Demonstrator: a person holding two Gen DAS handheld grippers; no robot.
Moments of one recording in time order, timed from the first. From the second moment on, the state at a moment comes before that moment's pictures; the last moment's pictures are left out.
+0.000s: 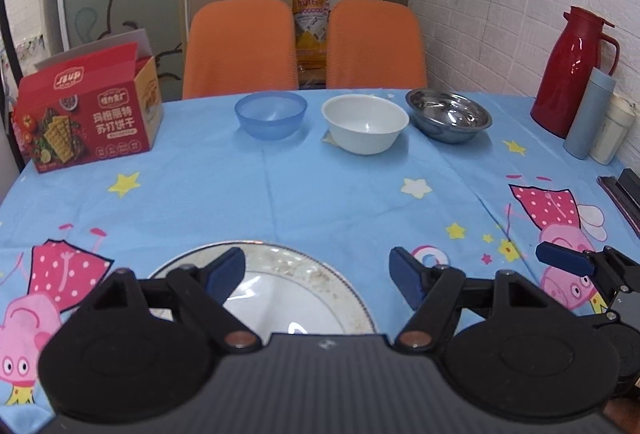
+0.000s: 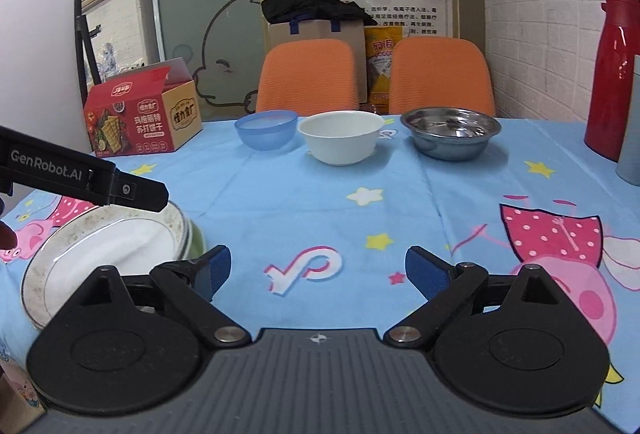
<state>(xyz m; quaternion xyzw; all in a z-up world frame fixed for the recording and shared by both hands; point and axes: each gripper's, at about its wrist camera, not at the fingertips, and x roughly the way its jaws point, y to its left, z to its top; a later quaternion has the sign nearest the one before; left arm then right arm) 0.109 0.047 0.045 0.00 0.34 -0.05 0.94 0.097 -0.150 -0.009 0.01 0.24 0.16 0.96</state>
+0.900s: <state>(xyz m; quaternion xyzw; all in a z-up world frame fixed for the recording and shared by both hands) 0.222 -0.049 0.040 0.06 0.39 -0.12 0.91 0.216 -0.277 0.012 0.07 0.20 0.08 0.97</state>
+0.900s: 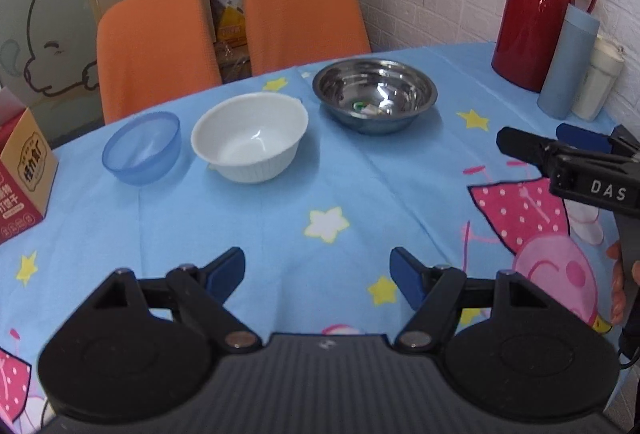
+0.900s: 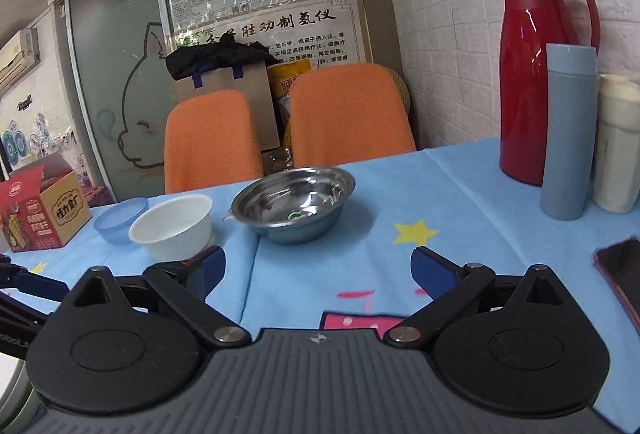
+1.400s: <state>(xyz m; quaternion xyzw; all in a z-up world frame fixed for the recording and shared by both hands) 0.398 -0.098 0.060 0.02 0.36 -0.16 0.92 0.338 -0.267 -0.005 0.06 0.29 0.07 0.95</state>
